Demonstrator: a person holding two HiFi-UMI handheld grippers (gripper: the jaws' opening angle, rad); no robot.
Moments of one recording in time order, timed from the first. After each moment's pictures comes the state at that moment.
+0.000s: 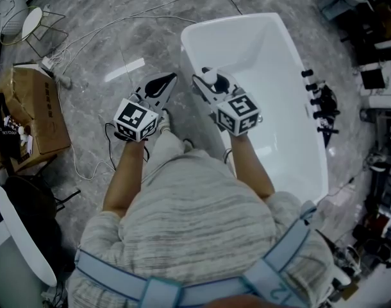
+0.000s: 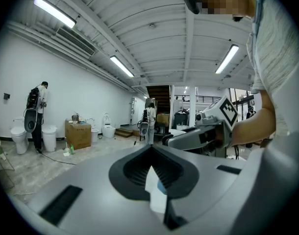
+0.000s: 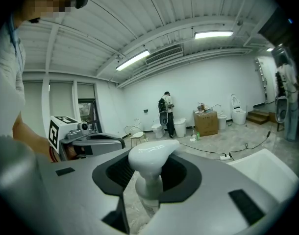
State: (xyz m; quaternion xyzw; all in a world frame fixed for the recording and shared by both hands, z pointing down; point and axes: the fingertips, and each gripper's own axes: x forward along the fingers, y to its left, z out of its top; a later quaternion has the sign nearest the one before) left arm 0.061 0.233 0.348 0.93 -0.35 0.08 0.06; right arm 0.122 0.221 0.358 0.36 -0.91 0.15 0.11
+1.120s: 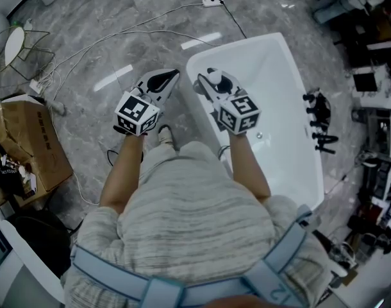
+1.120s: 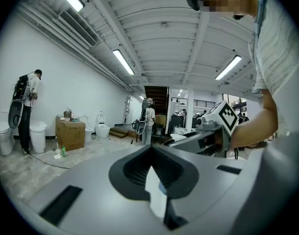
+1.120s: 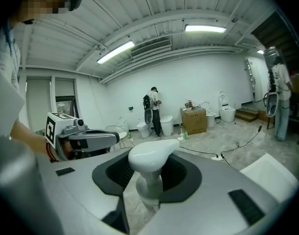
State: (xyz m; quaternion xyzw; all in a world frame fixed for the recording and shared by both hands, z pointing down) left arm -0.012 -0.001 0.362 0.95 -0.29 0.06 0.08; right arm 0.063 -0.005 0.384 0.43 -0.88 0.17 0.13
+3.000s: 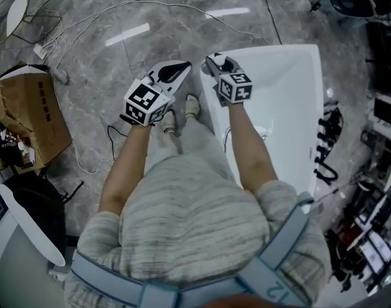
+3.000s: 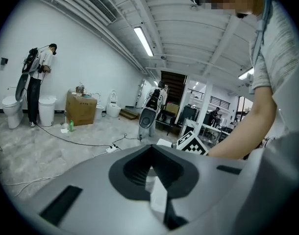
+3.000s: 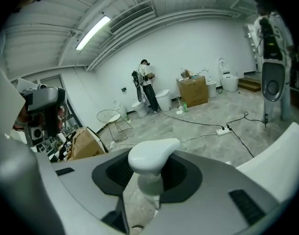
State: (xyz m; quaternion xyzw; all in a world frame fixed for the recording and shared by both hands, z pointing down) left arm 0.004 -0.137 0.468 0.92 -0.33 0.12 0.19; right arm 0.082 -0.188 0.618 0.39 -0.85 0.29 0.21
